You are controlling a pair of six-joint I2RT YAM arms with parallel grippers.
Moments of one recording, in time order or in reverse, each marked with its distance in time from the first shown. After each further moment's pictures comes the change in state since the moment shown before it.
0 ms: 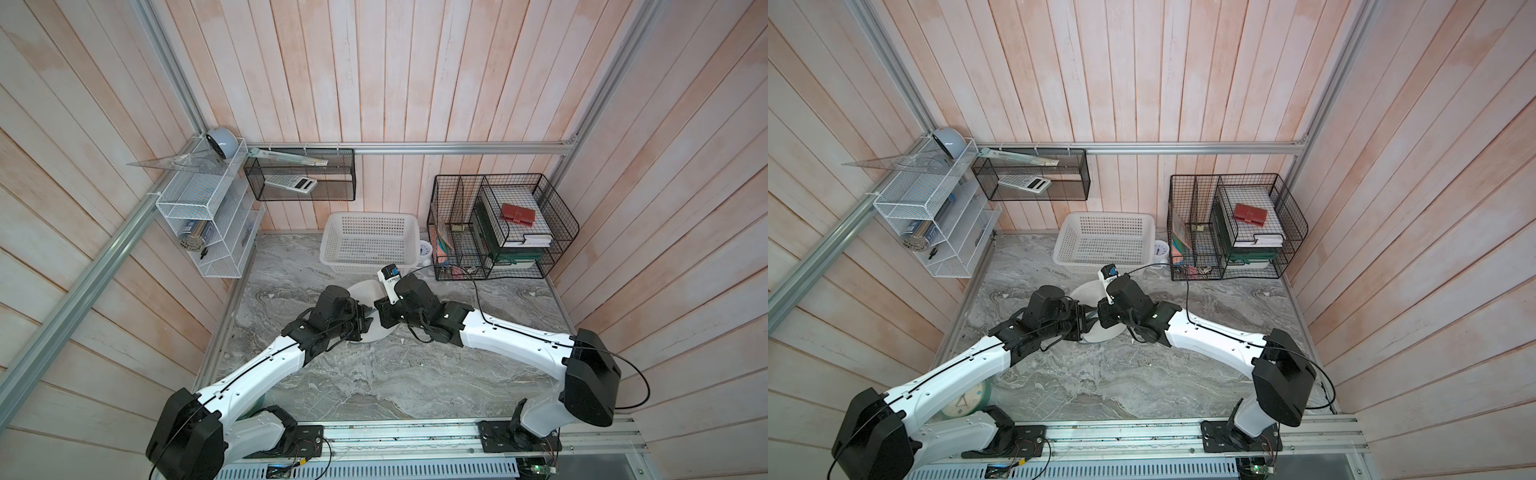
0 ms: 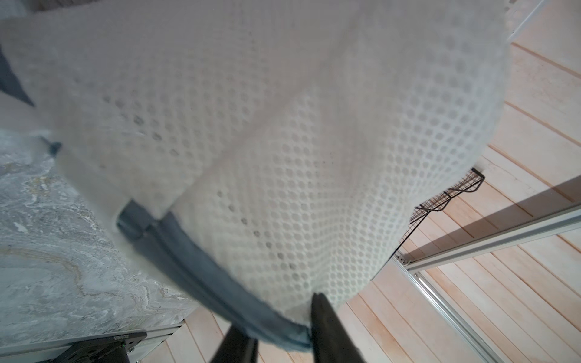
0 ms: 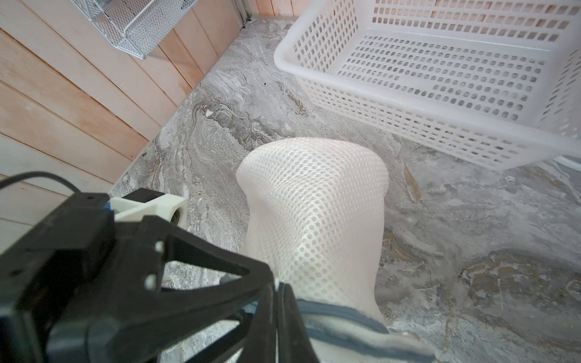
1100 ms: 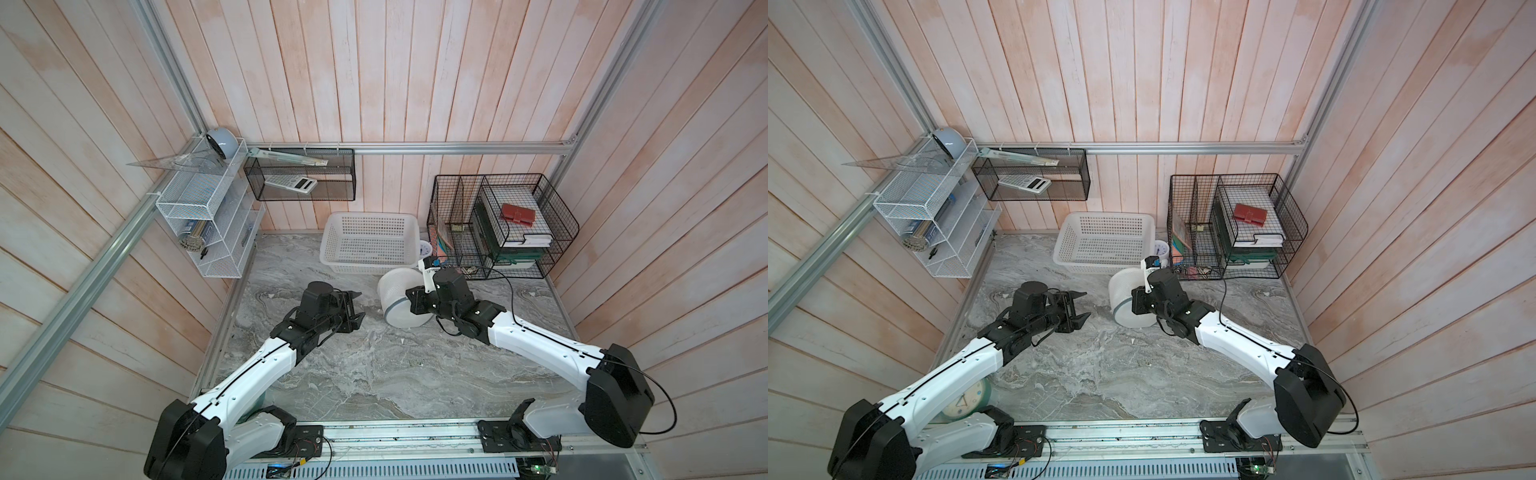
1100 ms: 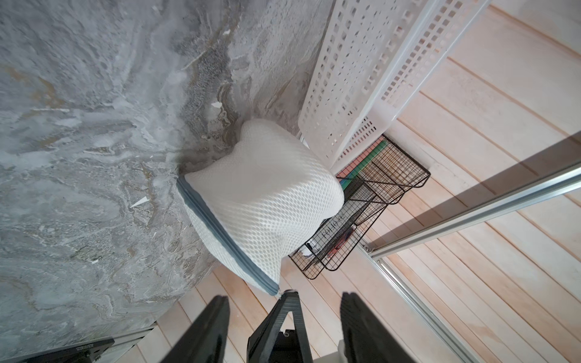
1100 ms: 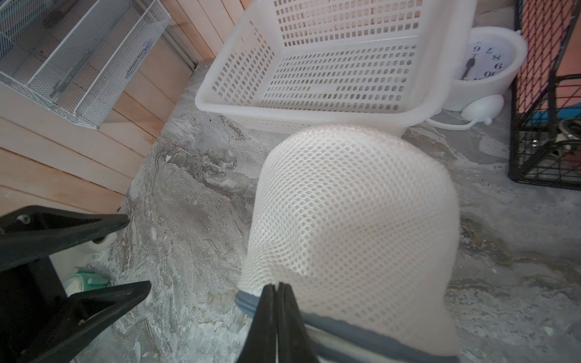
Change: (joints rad) left arm 0.102 -0.020 -0.017 0.099 0.084 0.031; right arm -0.214 -0.144 -0.188 0.080 -0.074 0.098
